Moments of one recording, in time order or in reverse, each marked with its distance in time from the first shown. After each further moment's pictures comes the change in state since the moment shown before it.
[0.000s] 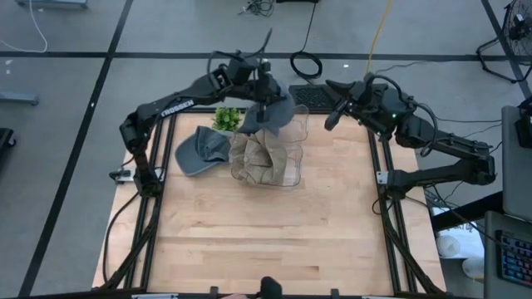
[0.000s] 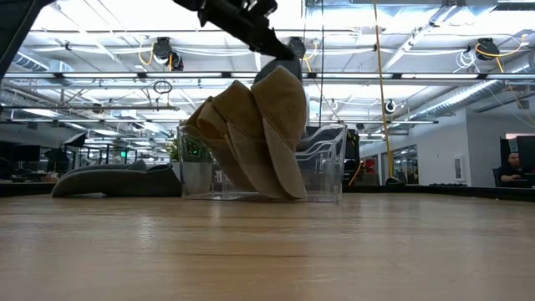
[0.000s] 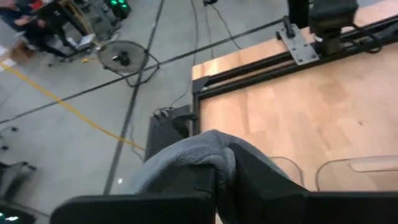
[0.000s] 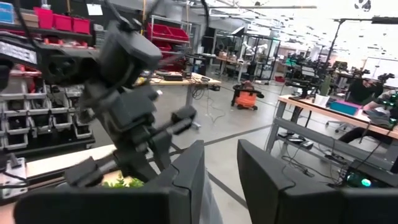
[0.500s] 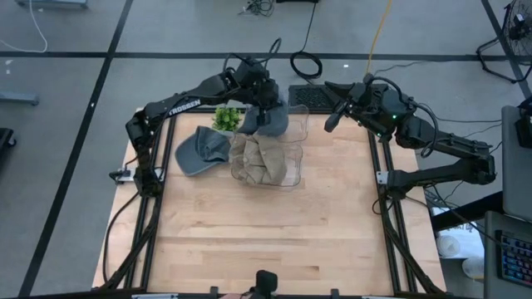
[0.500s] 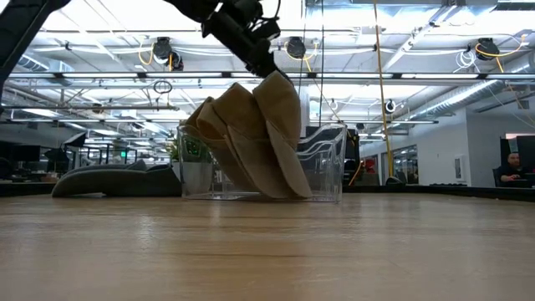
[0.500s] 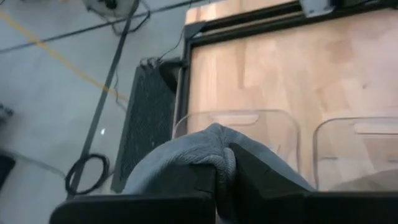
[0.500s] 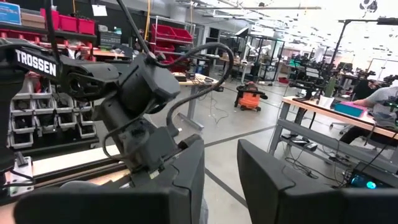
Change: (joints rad) left arm 0.010 0.065 0.000 -0.119 -0.070 -0.062; right arm 0.016 0.000 0.000 0.001 0.000 -0.002
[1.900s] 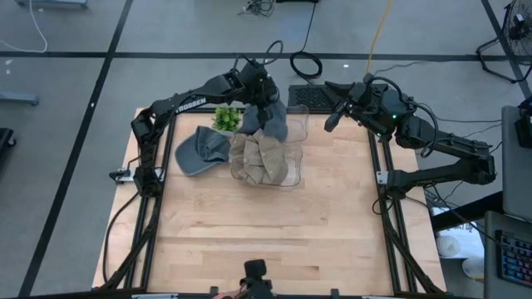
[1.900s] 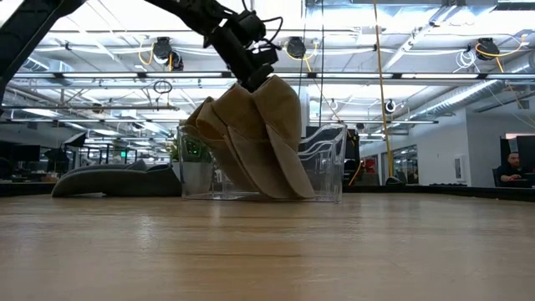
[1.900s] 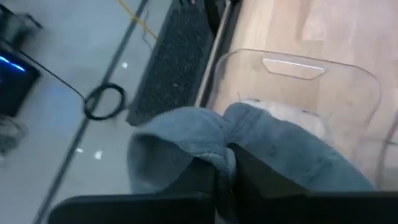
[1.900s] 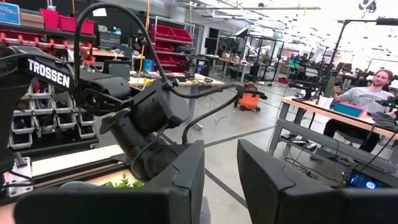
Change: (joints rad) left arm 0.031 0.057 -0.001 -0.062 -0.204 -0.165; right arm -0.001 0.000 0.000 0.002 0.000 -0.001
